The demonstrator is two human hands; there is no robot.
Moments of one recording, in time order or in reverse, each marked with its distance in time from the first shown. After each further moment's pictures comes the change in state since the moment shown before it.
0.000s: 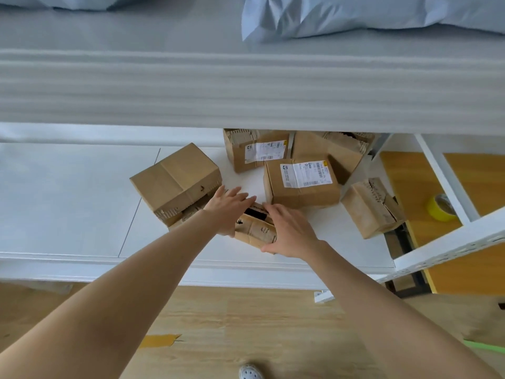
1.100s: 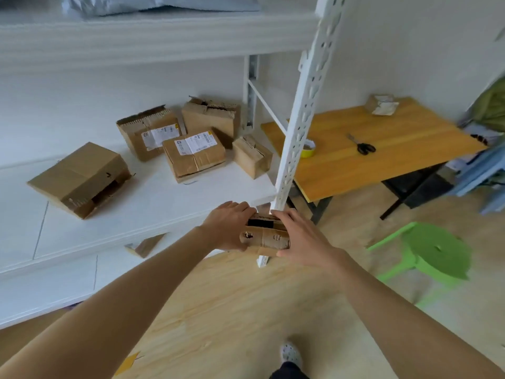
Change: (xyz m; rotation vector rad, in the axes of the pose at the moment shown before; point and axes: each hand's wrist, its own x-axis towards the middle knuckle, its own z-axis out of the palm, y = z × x) left_hand -0.113 0.252 -0.035 -0.157 0.302 0.424; right_hand -0.335 0.035 0.006 0.151 0.171 0.356
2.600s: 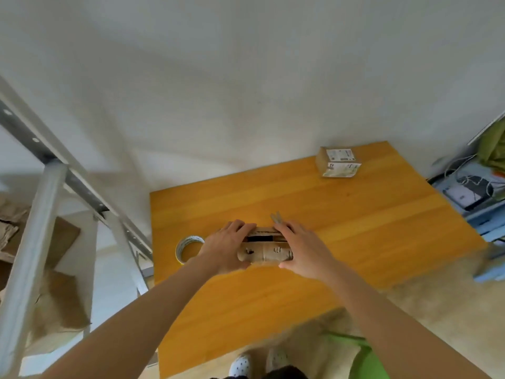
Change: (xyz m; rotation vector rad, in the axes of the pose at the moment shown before) left_hand 0.614 0.082 -0.009 -0.227 -0.039 -0.164; right_hand 0.285 0.544 -0.184 -0.102 -0.137 0.026
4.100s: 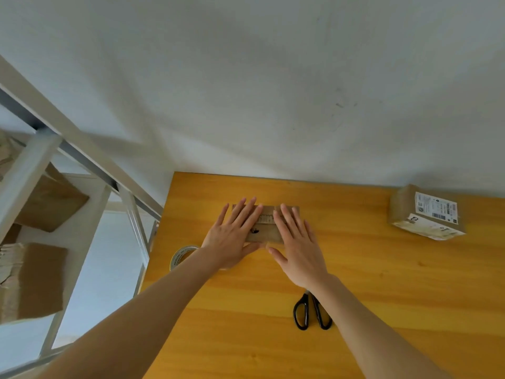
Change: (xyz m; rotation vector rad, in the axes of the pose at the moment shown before) left_hand 0.103 -0.076 0.039 0.119 0.014 -0.323; right_hand 0.182 0.037 0.038 -0.031 -0.006 -0.311
